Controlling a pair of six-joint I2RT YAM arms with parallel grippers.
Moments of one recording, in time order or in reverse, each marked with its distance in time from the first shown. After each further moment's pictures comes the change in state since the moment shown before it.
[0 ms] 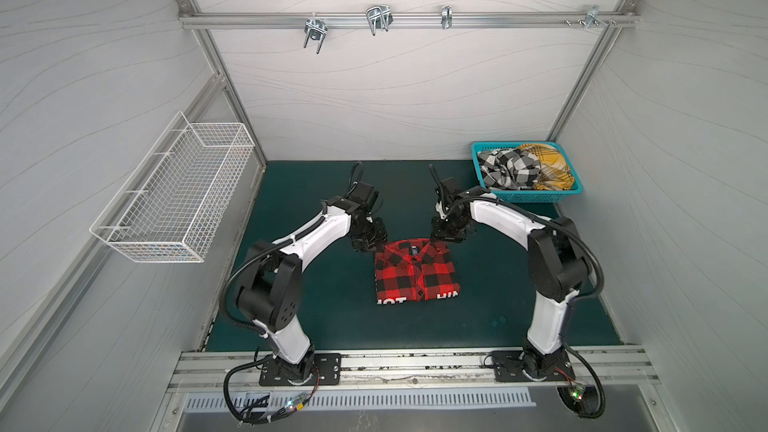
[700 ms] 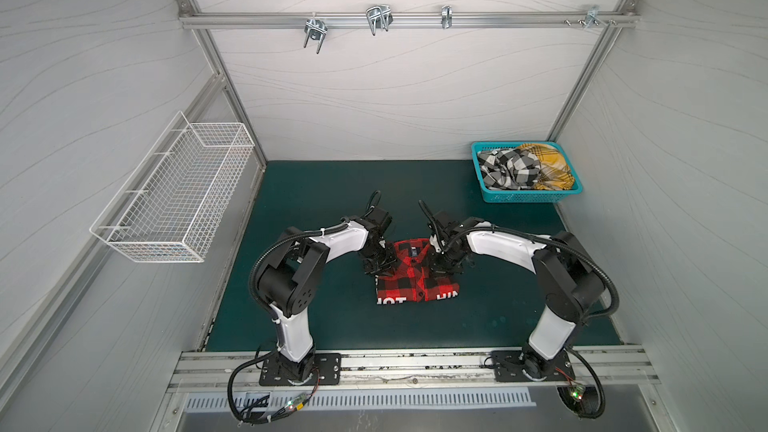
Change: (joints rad) left arm -0.088 0.195 -0.158 0.152 0.131 -0.010; right arm 0.145 -0.071 -0.322 0.155 -0.108 0.164
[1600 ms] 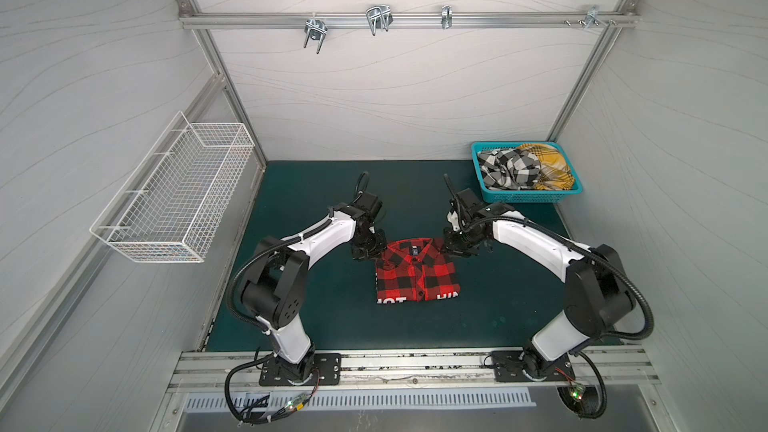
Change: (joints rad) left arm 0.066 -0.084 0.077 -0.133 -0.151 0.101; right arm -0.148 -0.144 0.063 -0.095 0.041 -0.060
